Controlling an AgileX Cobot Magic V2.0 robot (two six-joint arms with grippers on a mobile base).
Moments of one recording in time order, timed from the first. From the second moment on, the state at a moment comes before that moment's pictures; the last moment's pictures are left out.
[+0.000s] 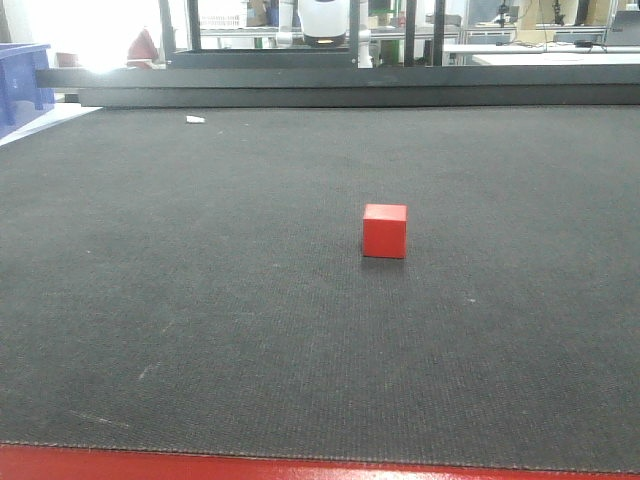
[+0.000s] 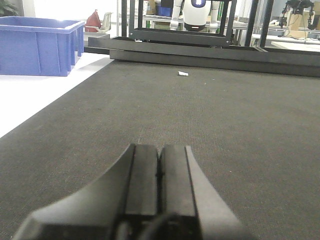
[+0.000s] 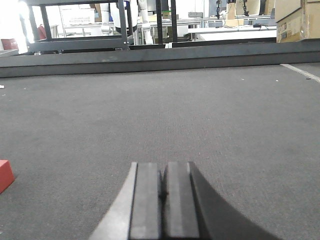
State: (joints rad) left arm -0.04 -0.01 0.03 0.00 0.01 -0.04; right arm -0.07 -0.01 0.03 0.01 0.04 0.11
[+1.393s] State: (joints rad) left arm -0.04 -0.01 0.03 0.00 0.01 -0.04; right arm -0.07 0.07 -0.28 0.01 0.09 0.11
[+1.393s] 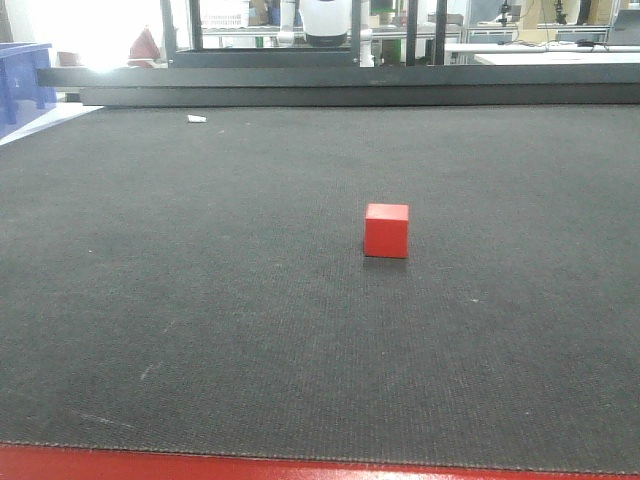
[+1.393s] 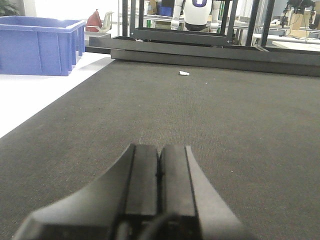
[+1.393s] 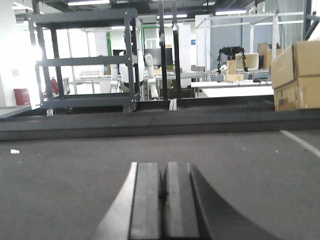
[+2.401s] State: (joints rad) left arm -0.04 -0.01 0.03 0.00 0.01 -0.04; right arm 0.50 1.32 -1.16 -0.10 0.68 0.51
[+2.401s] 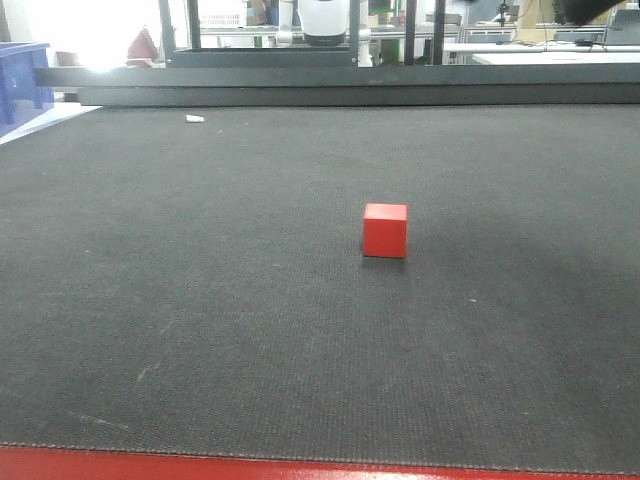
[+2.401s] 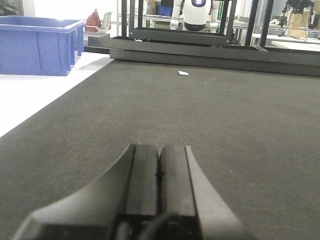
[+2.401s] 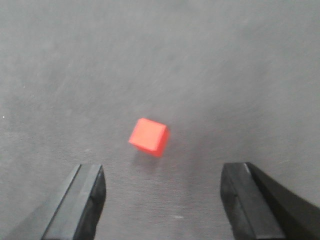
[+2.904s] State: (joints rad) left arm -0.04 -0.01 0.03 0.00 0.01 -0.04; right arm 0.61 1.85 -1.57 -0.23 0.99 0.78
